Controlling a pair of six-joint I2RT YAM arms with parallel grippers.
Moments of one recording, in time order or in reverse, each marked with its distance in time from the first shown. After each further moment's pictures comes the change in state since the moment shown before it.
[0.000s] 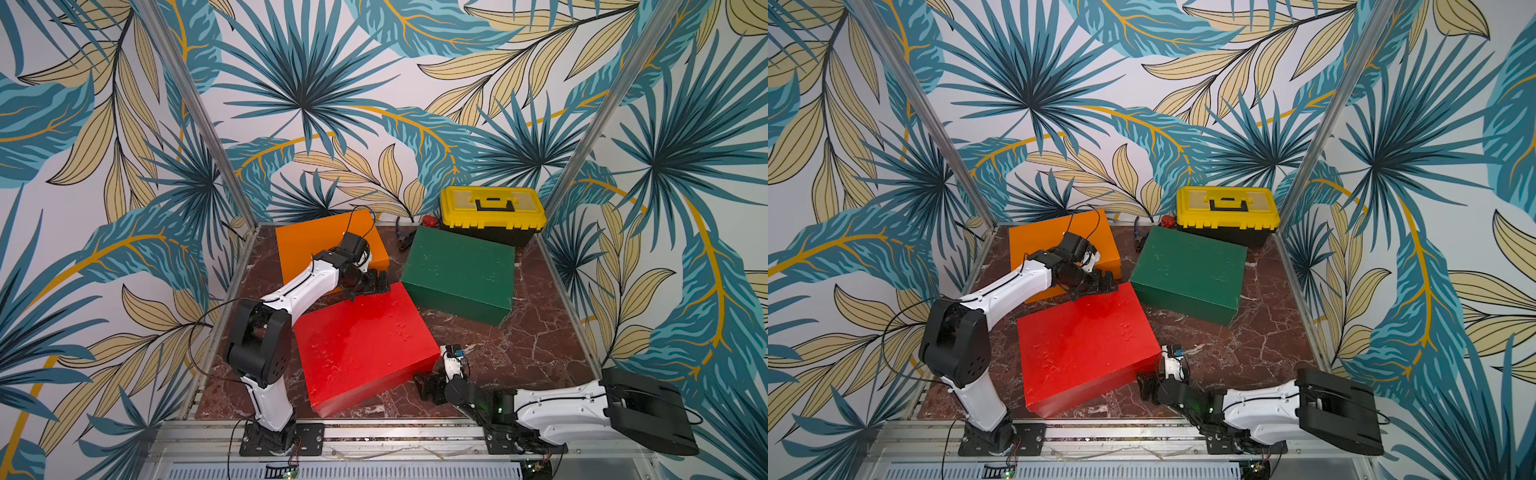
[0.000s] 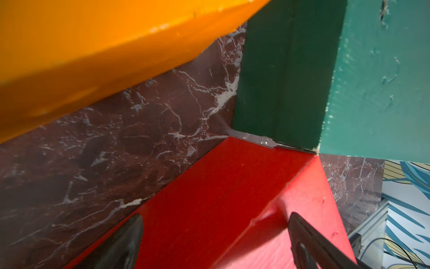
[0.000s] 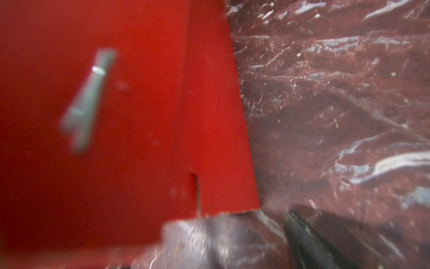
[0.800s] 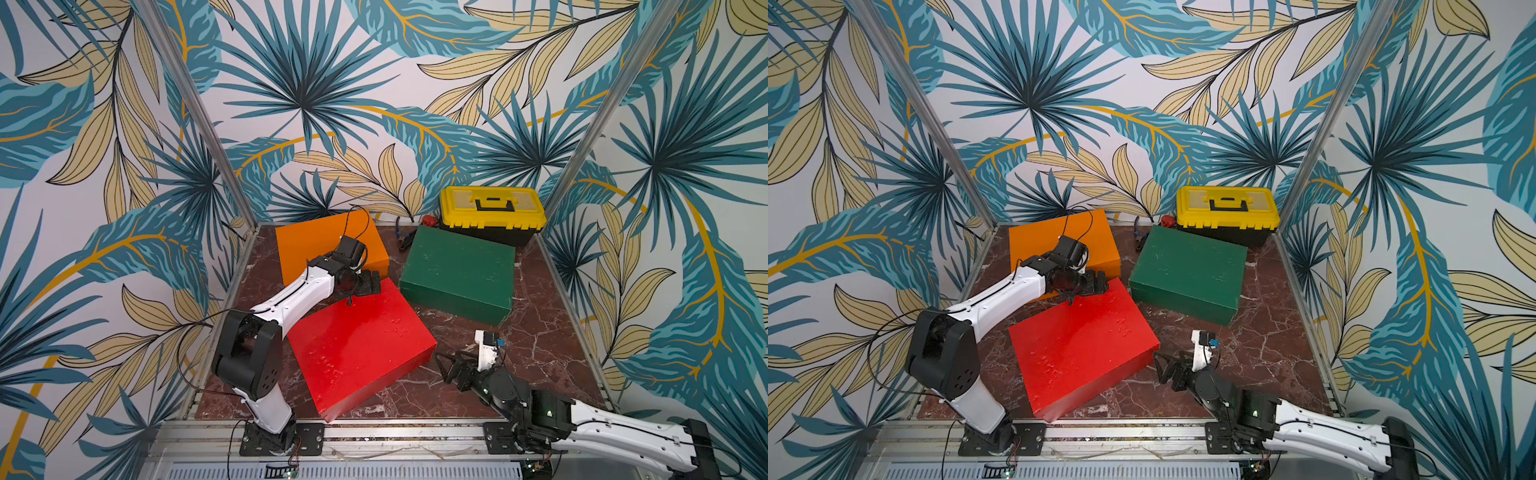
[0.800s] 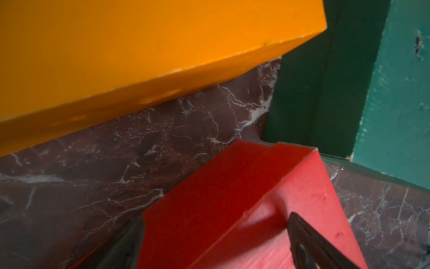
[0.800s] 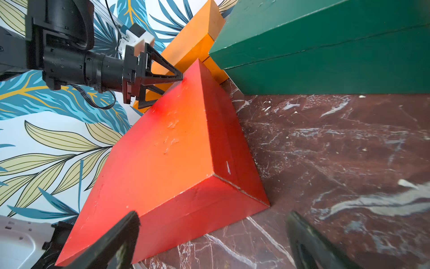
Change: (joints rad) left arm -0.012 -0.111 -0.107 0.035 -0.204 -0.080; right arm -0.047 -0.839 0.051 -0.597 0.037 -0.015
